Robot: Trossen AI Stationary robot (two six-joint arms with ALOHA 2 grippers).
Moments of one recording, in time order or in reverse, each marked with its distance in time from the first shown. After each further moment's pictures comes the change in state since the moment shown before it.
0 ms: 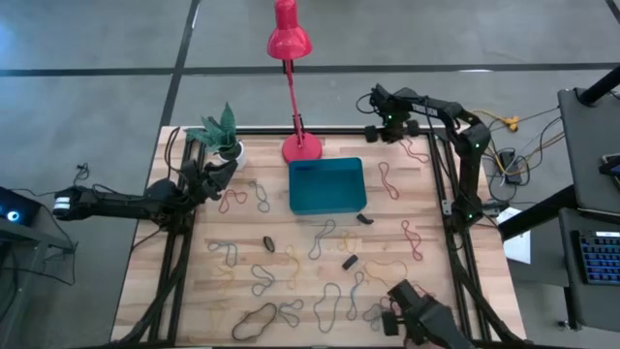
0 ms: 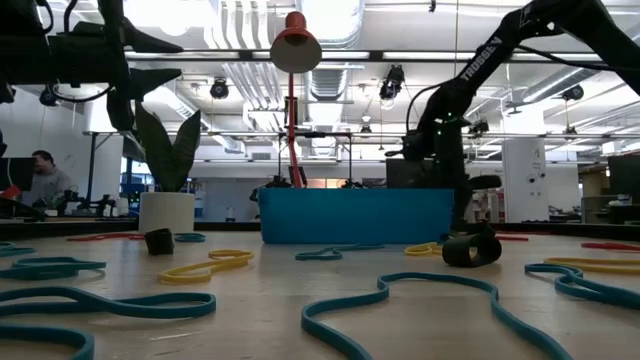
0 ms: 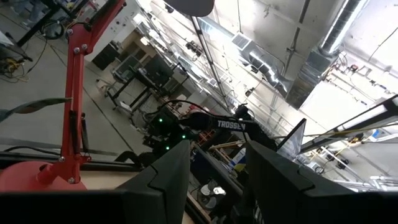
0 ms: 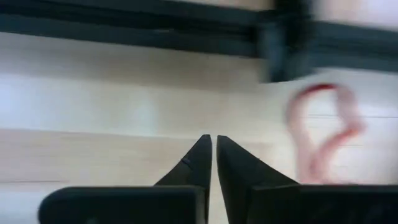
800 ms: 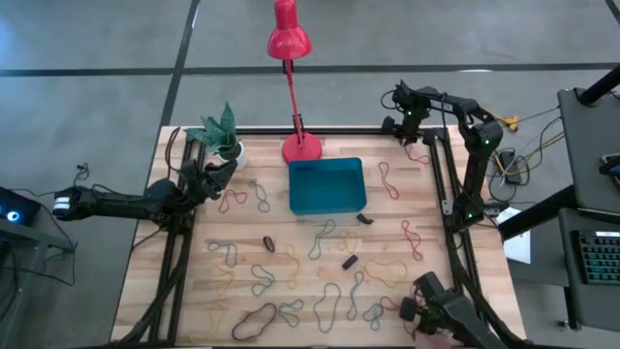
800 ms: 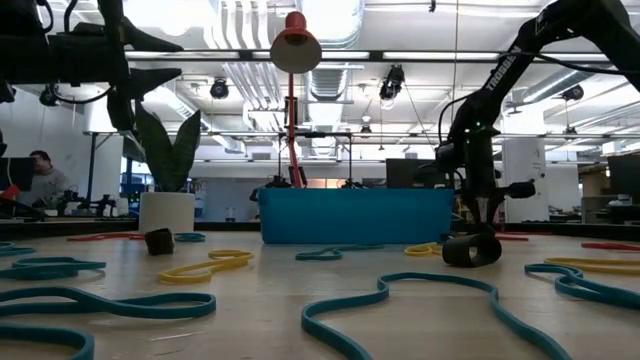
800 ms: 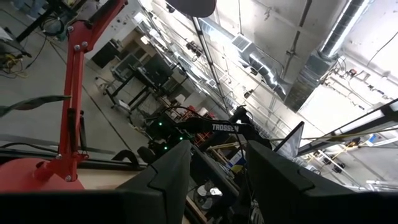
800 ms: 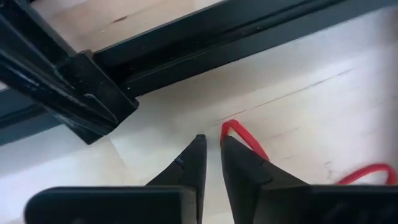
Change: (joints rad) left arm 0.000 0.000 0.002 0.000 -0.003 -0.025; right arm -0.190 0.005 -0.126 0.079 -0.120 0.258
